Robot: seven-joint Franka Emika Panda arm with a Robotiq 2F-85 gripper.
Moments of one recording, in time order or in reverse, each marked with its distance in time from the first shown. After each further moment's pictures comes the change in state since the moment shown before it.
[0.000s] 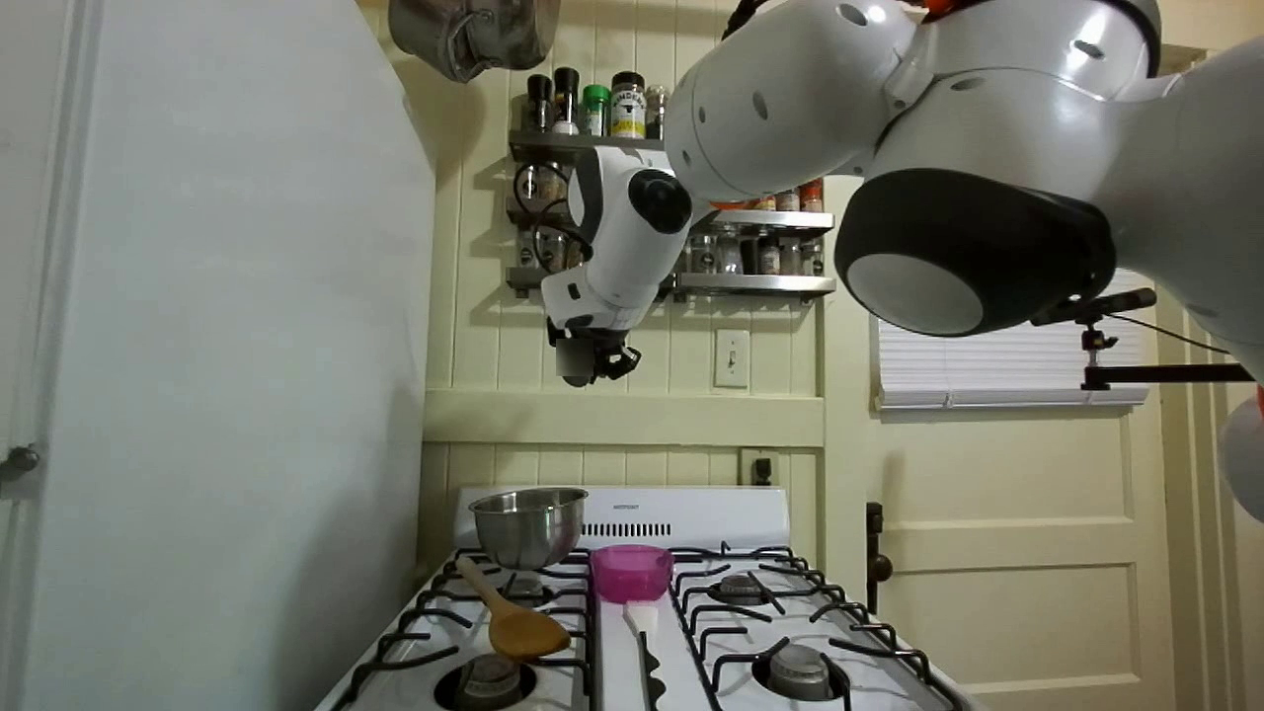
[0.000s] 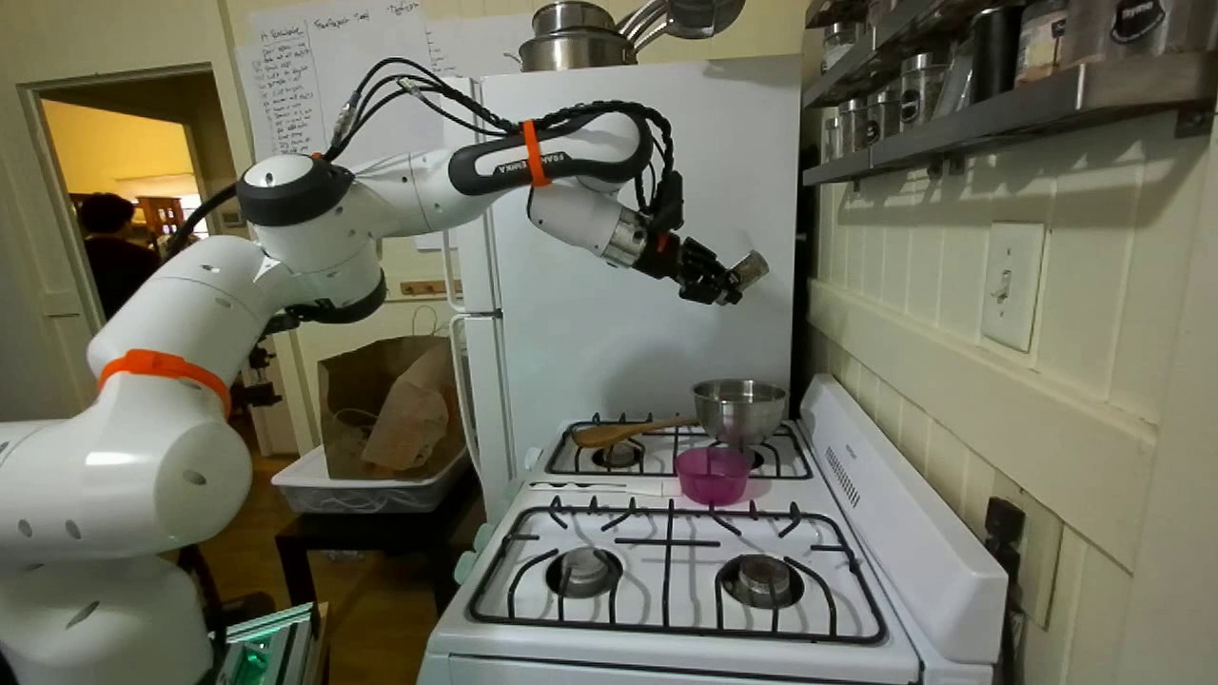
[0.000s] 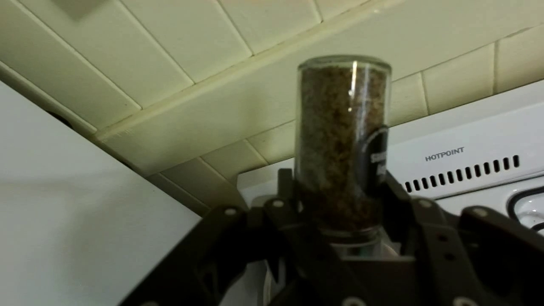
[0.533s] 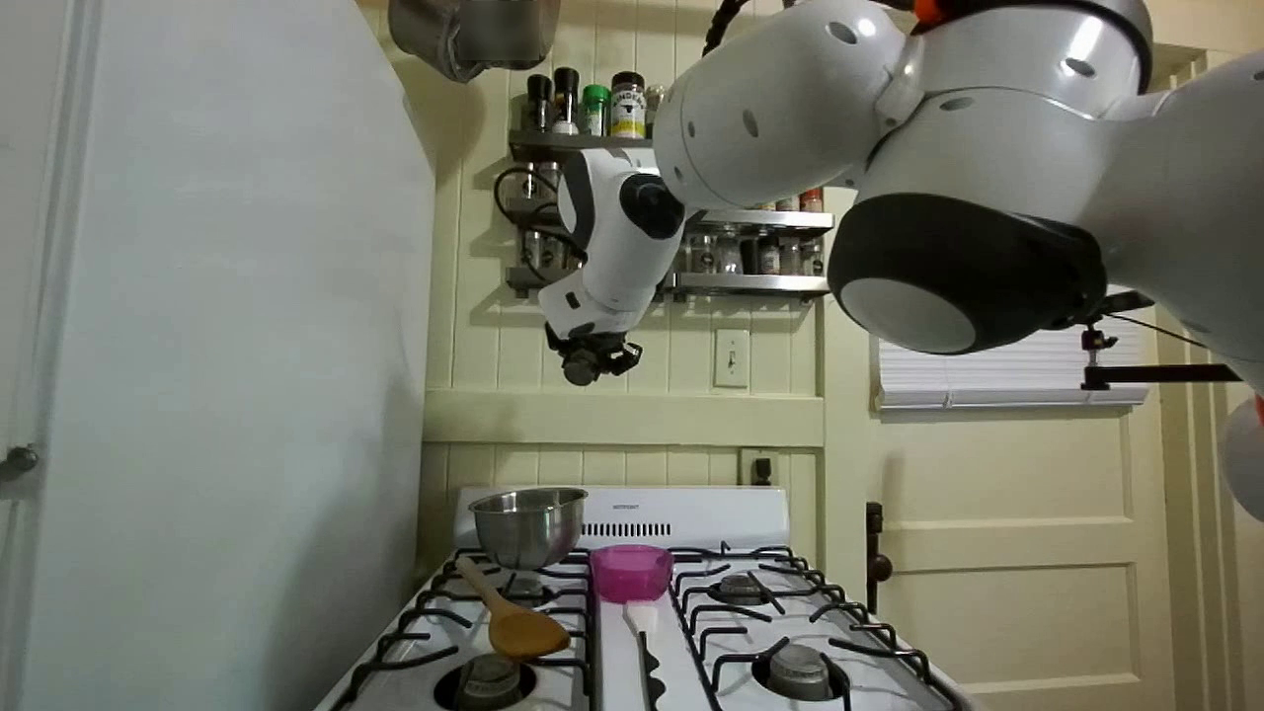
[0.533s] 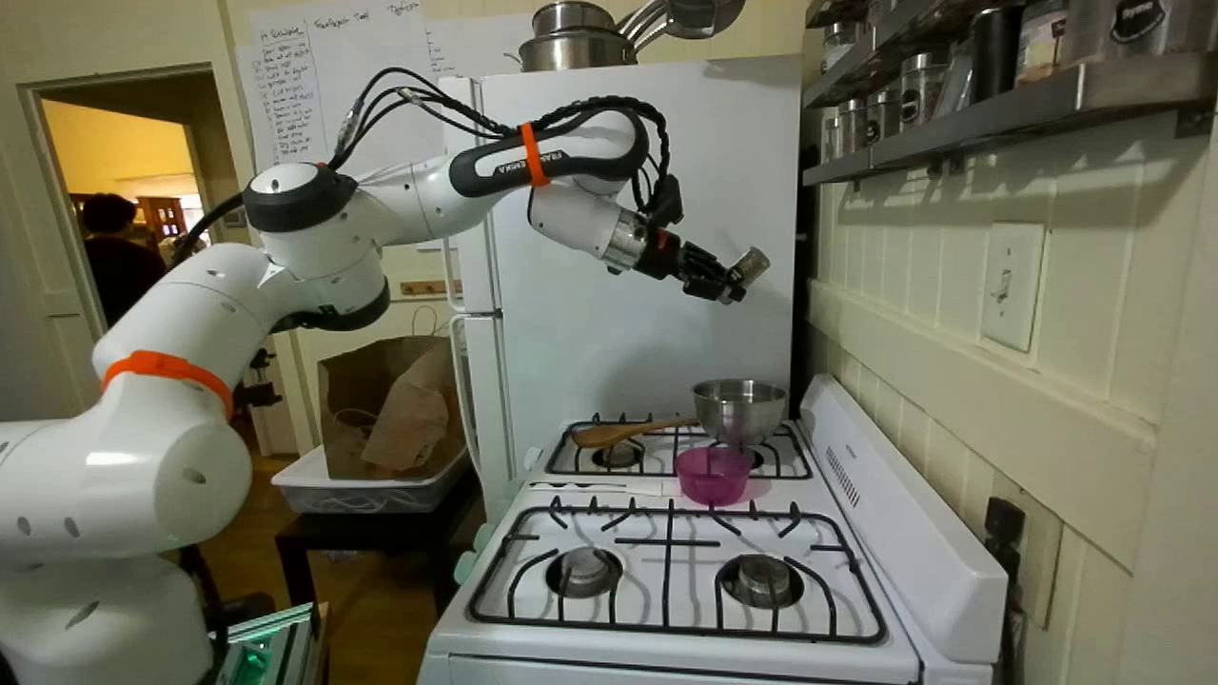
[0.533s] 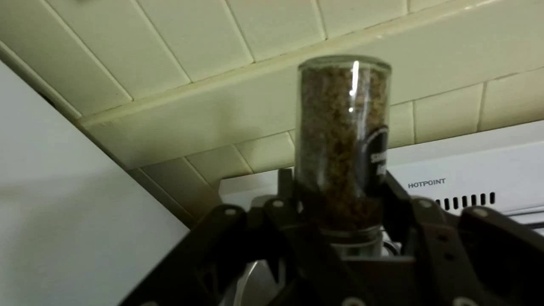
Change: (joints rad) arm -0.002 -0.041 -0.017 0.027 -0.049 0.000 -0.062
